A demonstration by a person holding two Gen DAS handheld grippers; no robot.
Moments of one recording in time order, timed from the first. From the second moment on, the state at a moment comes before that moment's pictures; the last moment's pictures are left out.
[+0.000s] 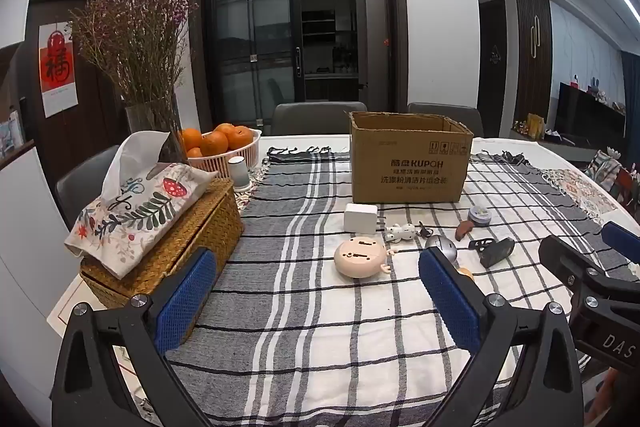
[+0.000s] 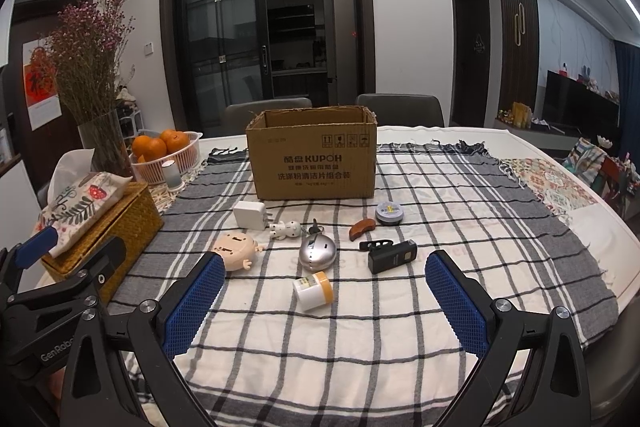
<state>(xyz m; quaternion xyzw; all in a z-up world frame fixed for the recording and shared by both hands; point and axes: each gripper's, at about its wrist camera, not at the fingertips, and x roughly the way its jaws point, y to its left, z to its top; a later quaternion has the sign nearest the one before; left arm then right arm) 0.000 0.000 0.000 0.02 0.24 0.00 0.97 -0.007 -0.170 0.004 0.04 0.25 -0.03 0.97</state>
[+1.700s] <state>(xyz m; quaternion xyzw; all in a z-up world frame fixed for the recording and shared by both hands) 0.047 0.006 -0.045 0.00 0.32 -0.01 0.95 0.038 -0.168 -0.038 0.04 0.33 -0.02 0.94</state>
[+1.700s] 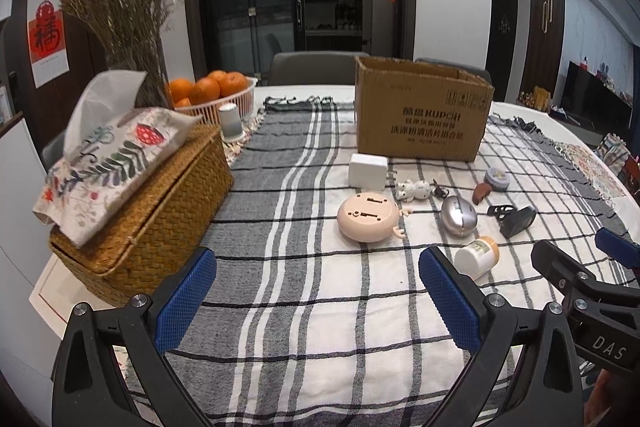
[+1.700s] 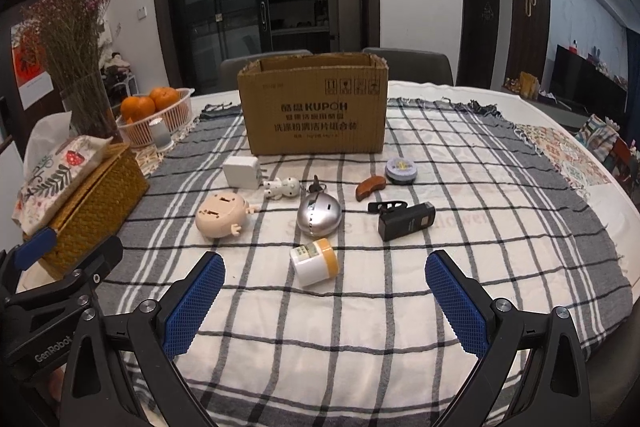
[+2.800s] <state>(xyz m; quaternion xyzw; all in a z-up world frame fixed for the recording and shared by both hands) 0.191 -0.031 -0.097 0.09 0.48 -0.11 0.87 0.141 -0.176 -0.106 0.07 0.51 -0.04 0.86</state>
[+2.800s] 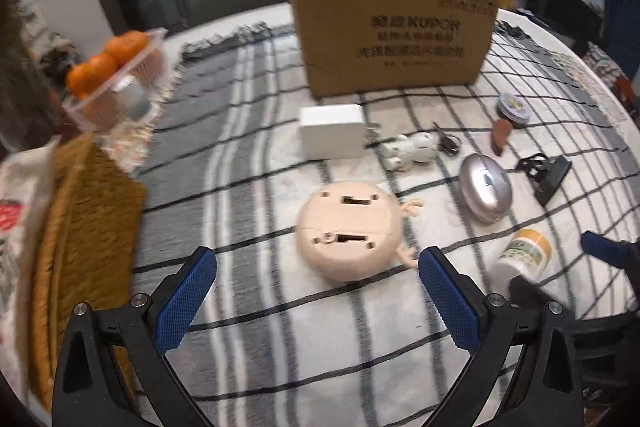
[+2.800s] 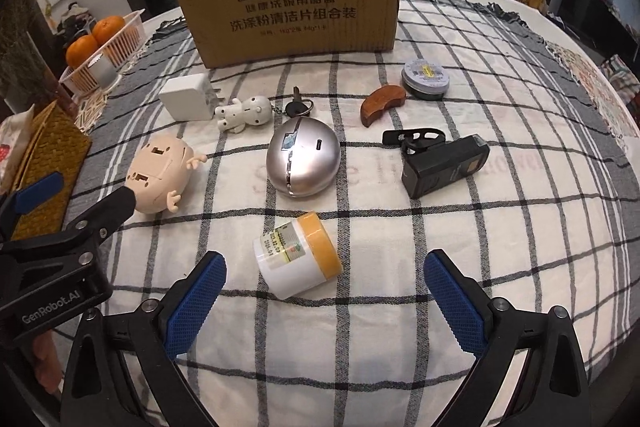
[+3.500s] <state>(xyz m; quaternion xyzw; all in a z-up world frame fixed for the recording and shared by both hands) 0.241 -0.048 -0.137 0.10 0.54 -0.15 0.83 0.170 -0.173 -0.135 0.08 0.58 -0.03 0.81</state>
